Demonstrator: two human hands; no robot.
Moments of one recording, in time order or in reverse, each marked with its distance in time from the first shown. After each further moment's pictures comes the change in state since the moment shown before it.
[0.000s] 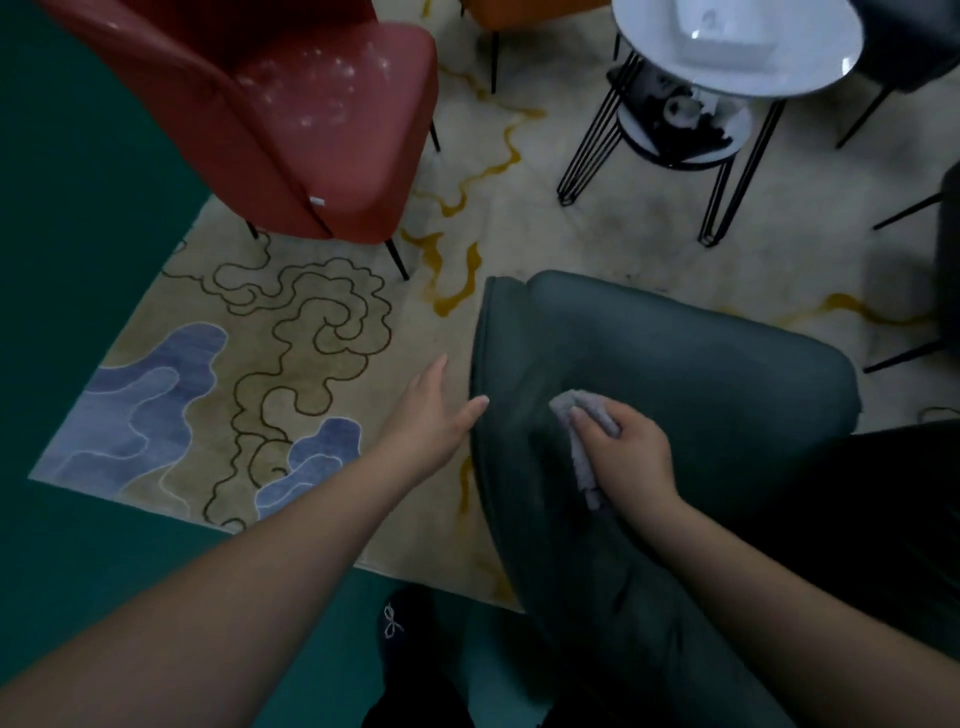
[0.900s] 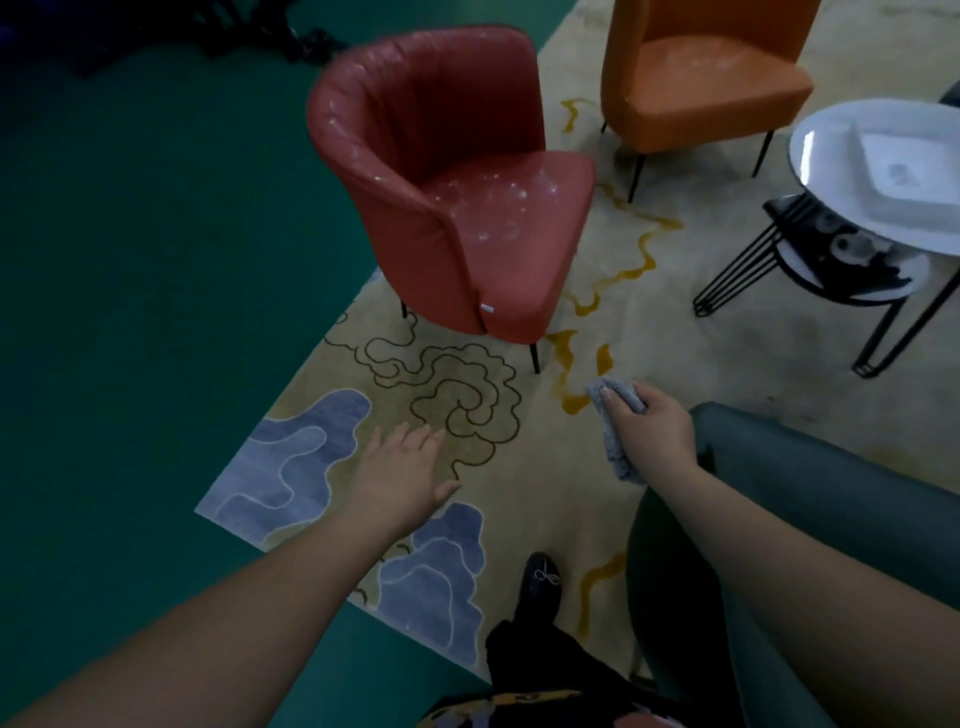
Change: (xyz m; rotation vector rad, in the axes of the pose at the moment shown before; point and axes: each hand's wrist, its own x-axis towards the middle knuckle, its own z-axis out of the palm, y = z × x) left_hand 0.036 -0.146 -0.275 0.804 0.033 0.034; right_hand 0.091 -0.228 0.197 -0.096 -0.058 -0.139
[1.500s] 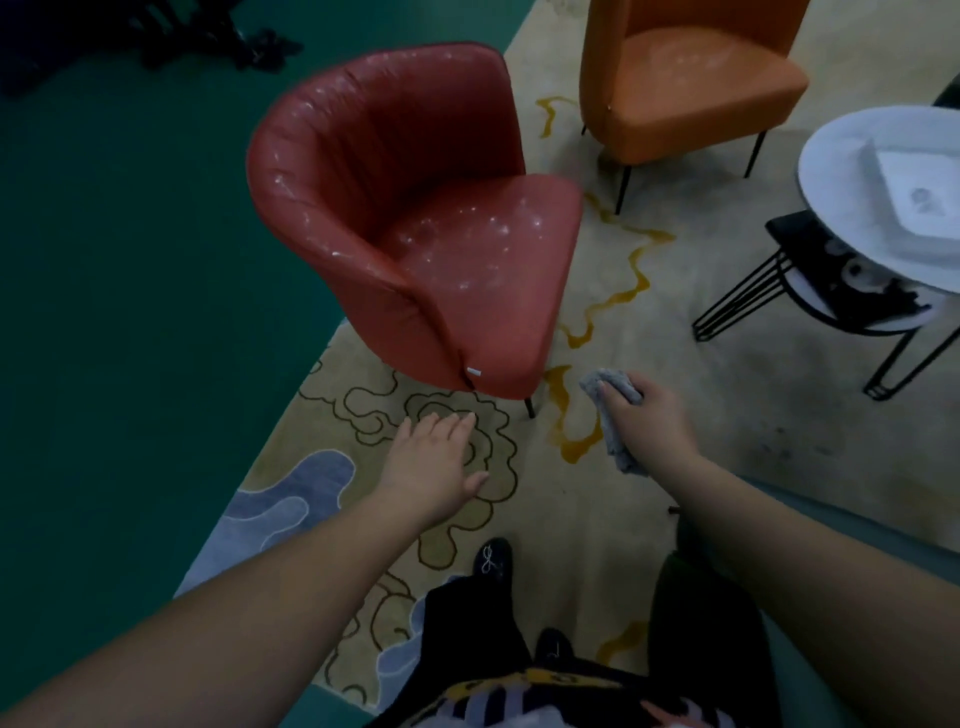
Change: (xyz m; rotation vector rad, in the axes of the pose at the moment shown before) left_hand 0.223 -0.015 -0.085 -0.018 -0.023 0.099; right_hand 0.203 -0.080 0.021 0.000 -0.052 0.041
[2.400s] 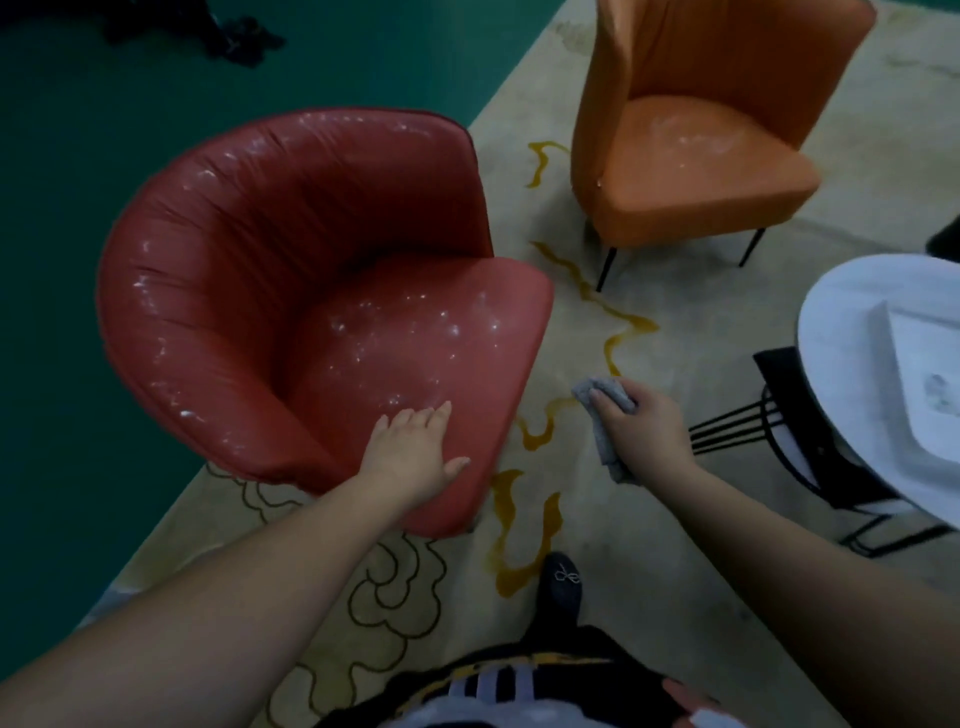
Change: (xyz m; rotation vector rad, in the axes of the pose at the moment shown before) left_hand 0.361 0.022 -0.122 -0.120 0.006 -0.111; right_hand 0.364 -0.076 -0.084 -0.071 0.010 -0.055
